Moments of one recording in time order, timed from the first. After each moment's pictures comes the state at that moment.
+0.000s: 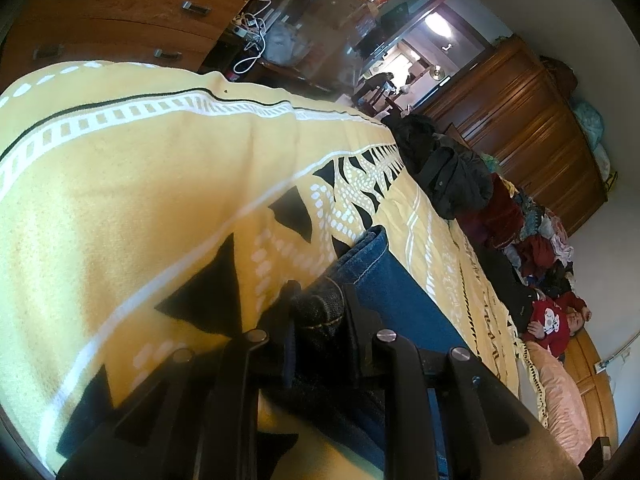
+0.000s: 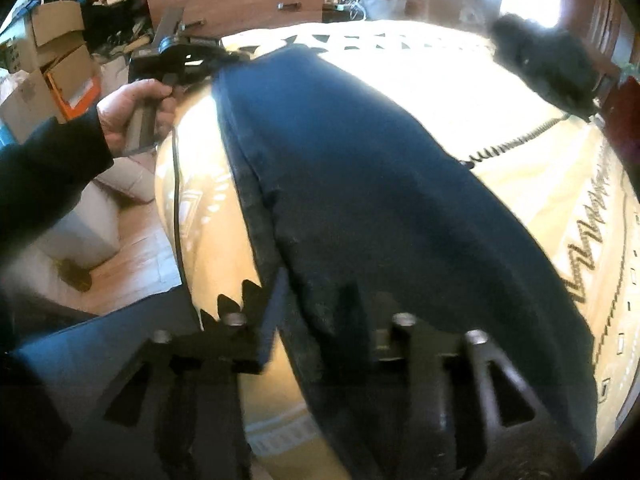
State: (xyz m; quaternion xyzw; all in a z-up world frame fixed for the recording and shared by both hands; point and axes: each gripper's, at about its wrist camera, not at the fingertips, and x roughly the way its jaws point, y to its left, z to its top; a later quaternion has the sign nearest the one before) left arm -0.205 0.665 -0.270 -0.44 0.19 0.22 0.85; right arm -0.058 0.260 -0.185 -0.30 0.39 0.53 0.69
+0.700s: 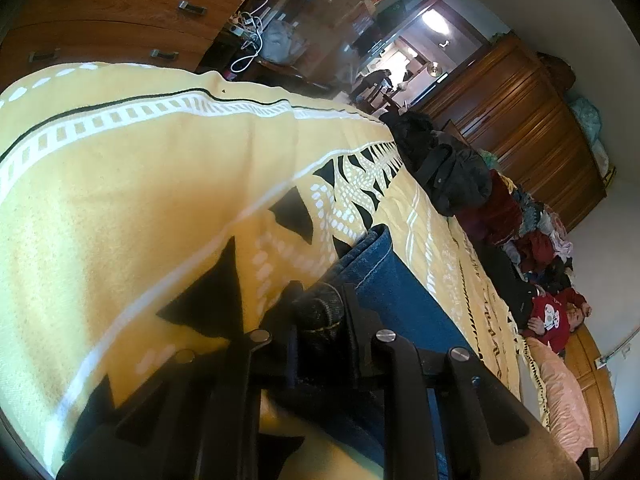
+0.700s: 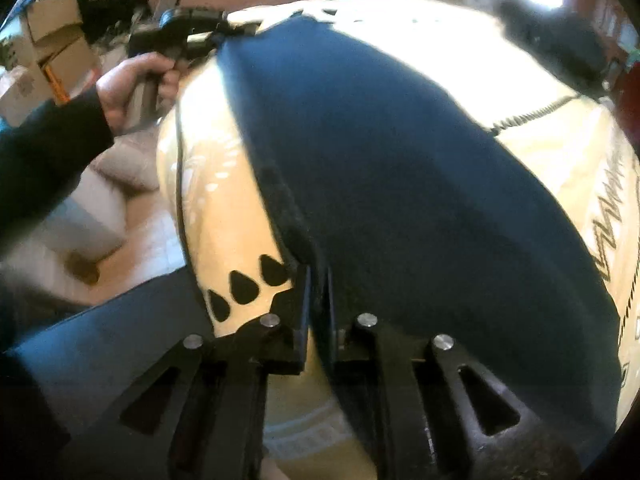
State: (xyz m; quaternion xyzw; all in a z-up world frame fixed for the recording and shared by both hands) left arm -0.202 0.666 -0.272 -0.44 0.20 0.22 0.85; right arm -0.065 0.255 -0.204 -0.29 0.41 0.52 0.69
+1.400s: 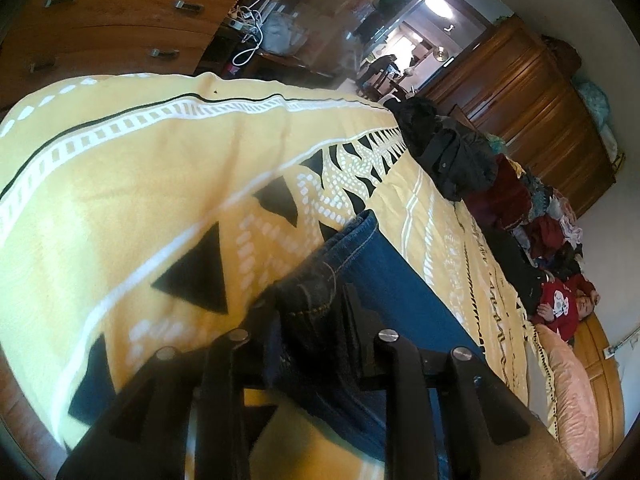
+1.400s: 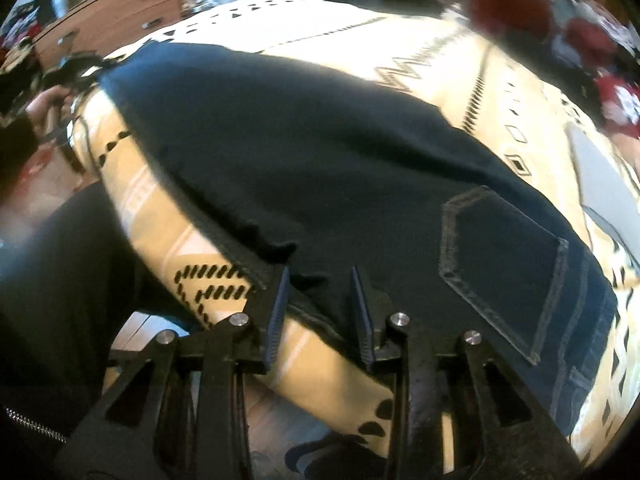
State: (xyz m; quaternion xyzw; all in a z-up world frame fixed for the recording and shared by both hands) left arm -0.204 0.647 -0.249 -0.43 0.23 0.23 0.84; right arm -0.036 0.063 -0.190 -0.23 0.45 0.35 0.79
